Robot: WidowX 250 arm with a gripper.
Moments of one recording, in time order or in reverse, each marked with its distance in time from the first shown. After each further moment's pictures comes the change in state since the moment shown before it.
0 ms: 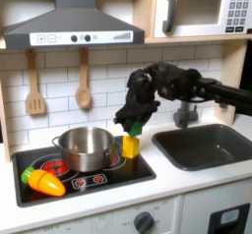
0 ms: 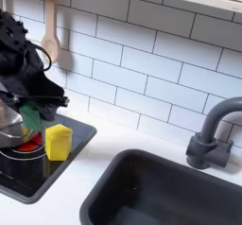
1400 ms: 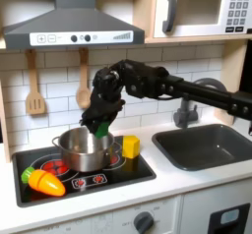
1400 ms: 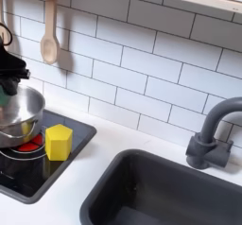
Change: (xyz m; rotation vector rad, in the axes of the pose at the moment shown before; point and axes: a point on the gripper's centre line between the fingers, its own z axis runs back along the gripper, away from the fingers) arm 0.024 0.068 -0.007 0.113 -0.007 0.139
